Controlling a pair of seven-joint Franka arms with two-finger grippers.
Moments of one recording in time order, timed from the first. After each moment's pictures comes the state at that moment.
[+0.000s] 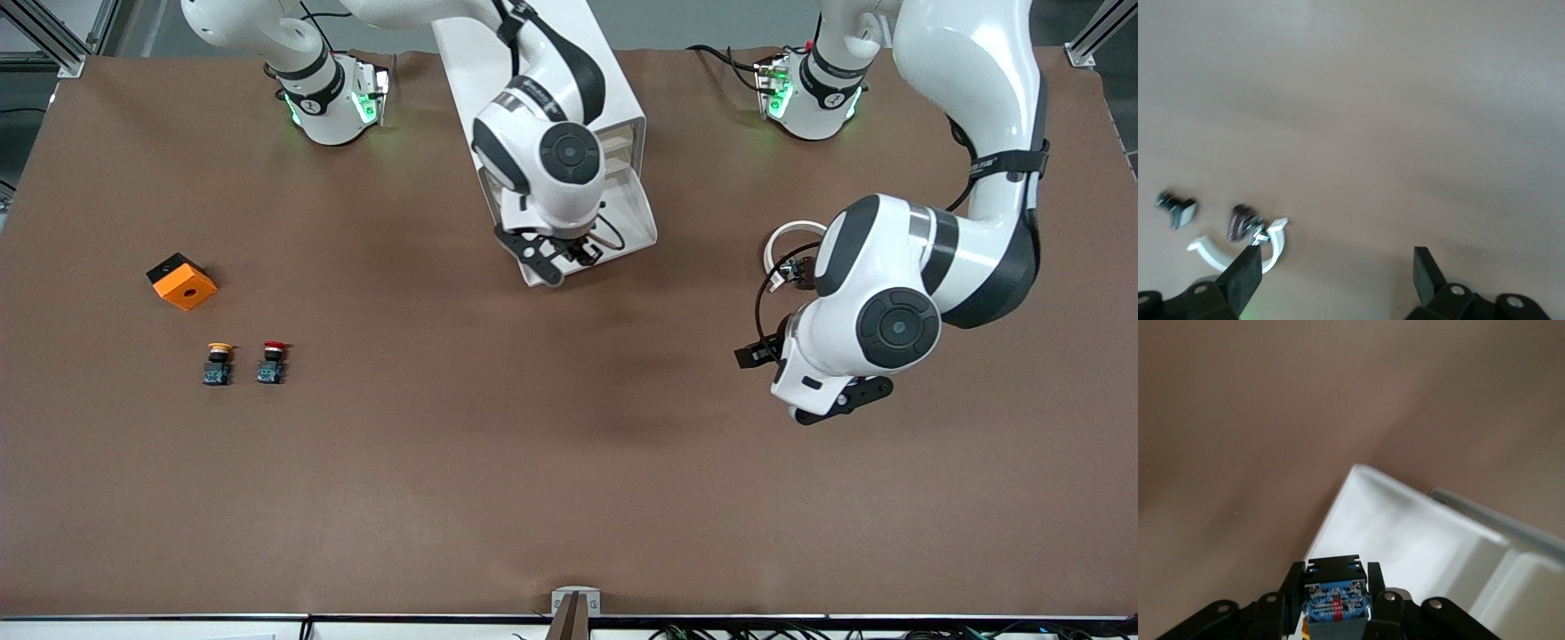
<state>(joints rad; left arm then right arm) -0.30 0.57 -0.07 -1.33 -0.04 1.66 -0.65 0.87 0.54 -0.10 -1.43 0.16 1.80 1.47</state>
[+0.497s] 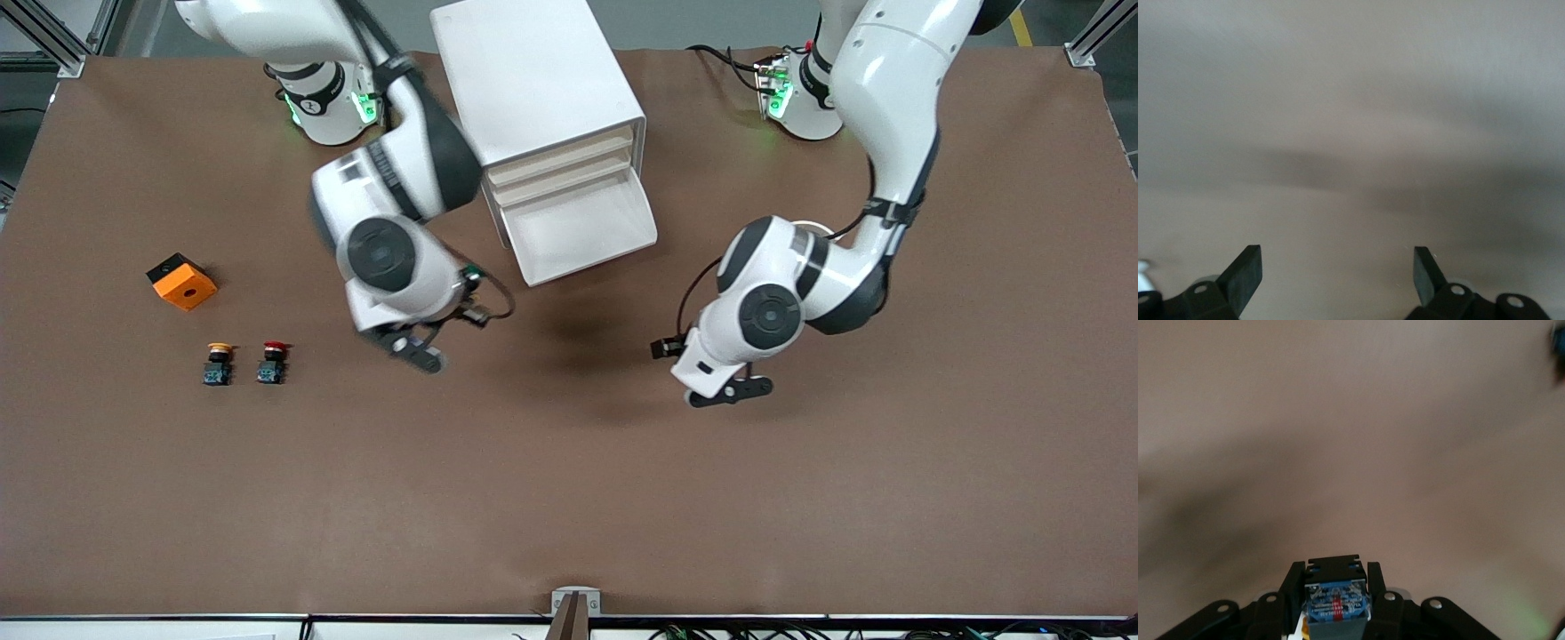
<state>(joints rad) -0.32 0.65 -0.23 -1.55 -0.06 2.02 -0.66 0.53 0.53 -0.11 -1.37 0.13 1.67 0.76</state>
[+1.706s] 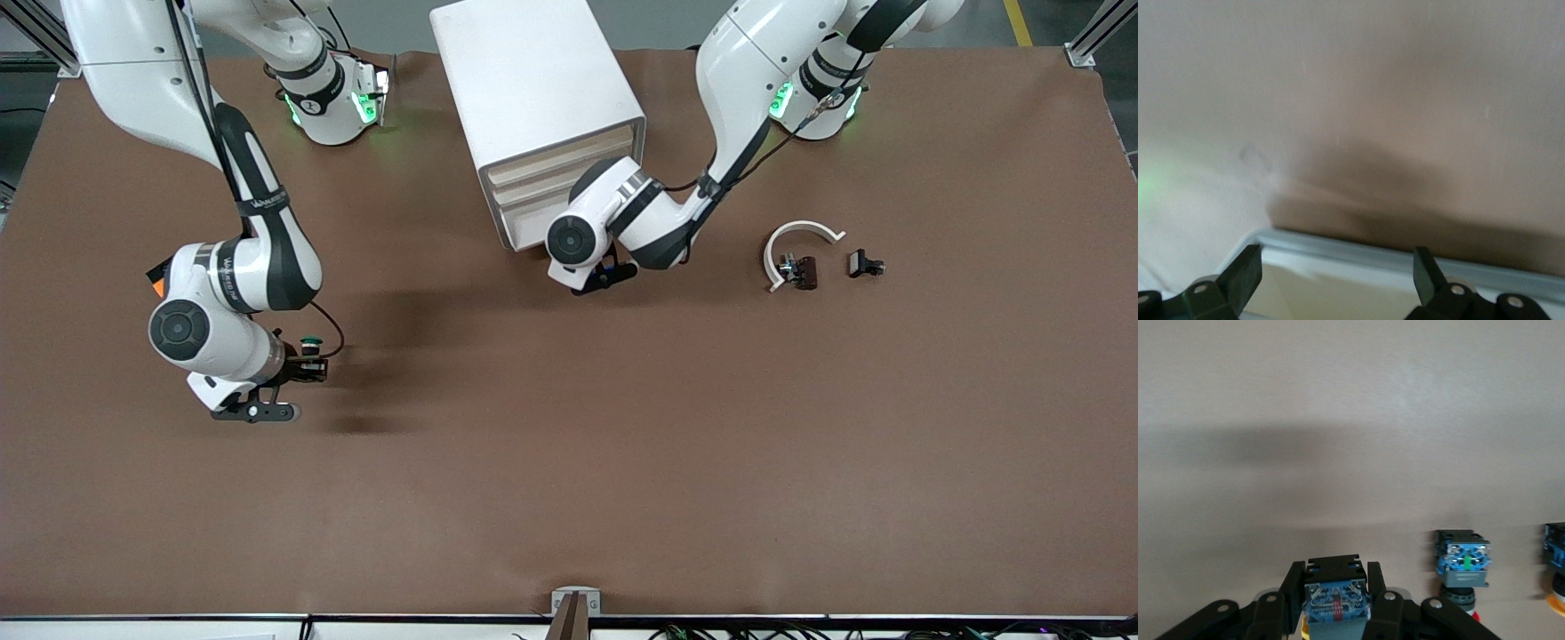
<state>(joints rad) -0.62 0.73 -0.33 -1.63 -0.12 1.88 -1.17 0.19 0.50 -0.11 -1.88 0.02 2.28 0.10</state>
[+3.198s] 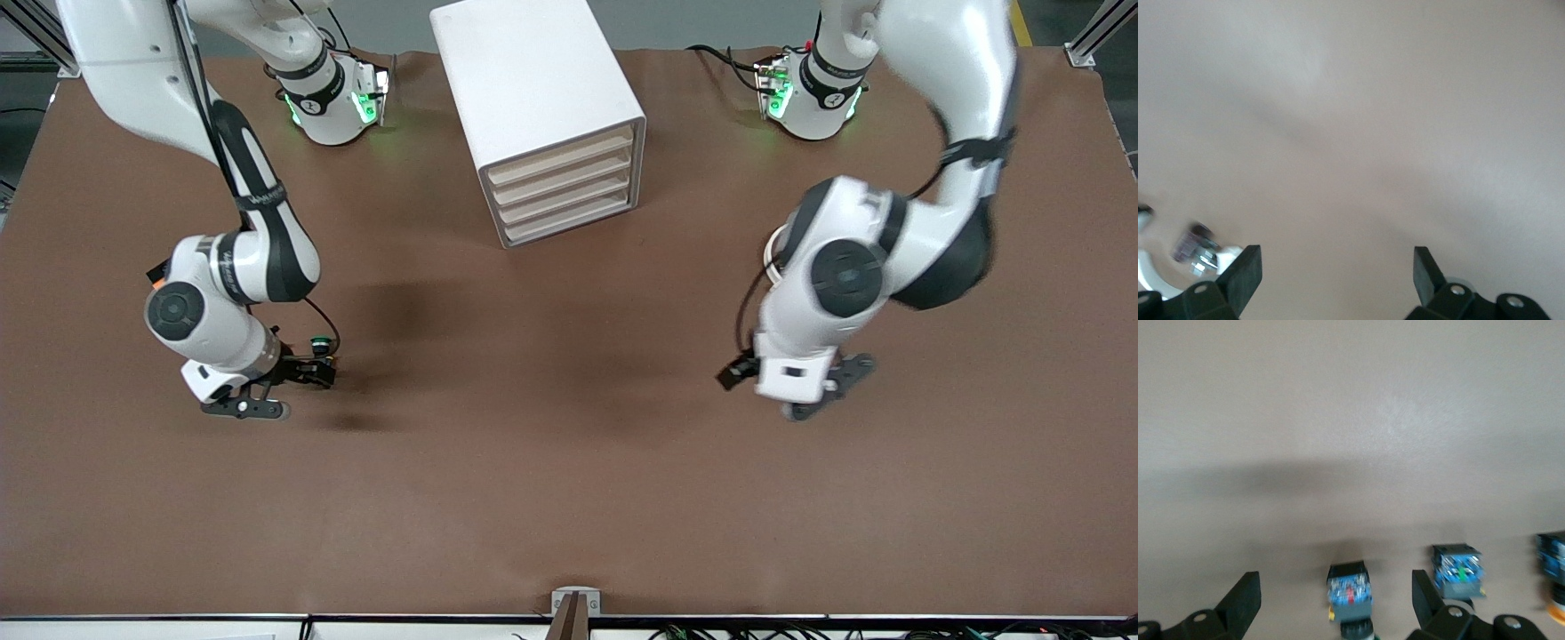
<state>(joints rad) -0.26 0.44 -0.11 -1.45 0.08 1.85 -0.94 0.18 0.40 -0.10 -1.93 0.02 2.35 0.15</state>
